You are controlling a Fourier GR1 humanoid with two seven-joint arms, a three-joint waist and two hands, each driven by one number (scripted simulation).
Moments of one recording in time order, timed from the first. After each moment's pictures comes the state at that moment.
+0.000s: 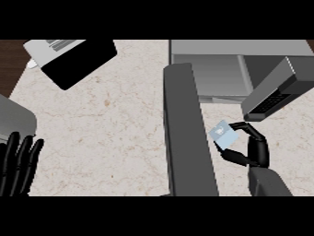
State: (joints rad) left arm 0.43 0.03 -0.20 -2.31 -0.03 -0.01 -0.04; right arm -0.37 -0.11 -0.20 -0.47 -0.01 -0.15 -1.14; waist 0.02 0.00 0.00
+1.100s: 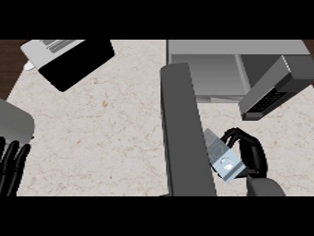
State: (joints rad) left arm 0.47 0.05 -0.11 -2.30 0.07 -0.05 -0.06; right arm -0.16 -0.08 -0.01 -0.92 -0.02 0.05 -0.89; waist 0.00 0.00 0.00
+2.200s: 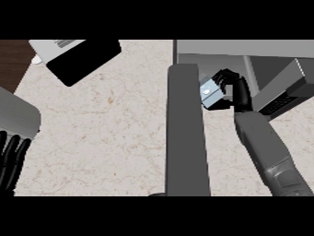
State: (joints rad) left arm 0.42 0.07 -0.03 -2.24 0.12 -0.11 -0.07; right arm -0.77 -0.13 -0.14 -0.43 0.16 -0.33 -0.64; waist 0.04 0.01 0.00
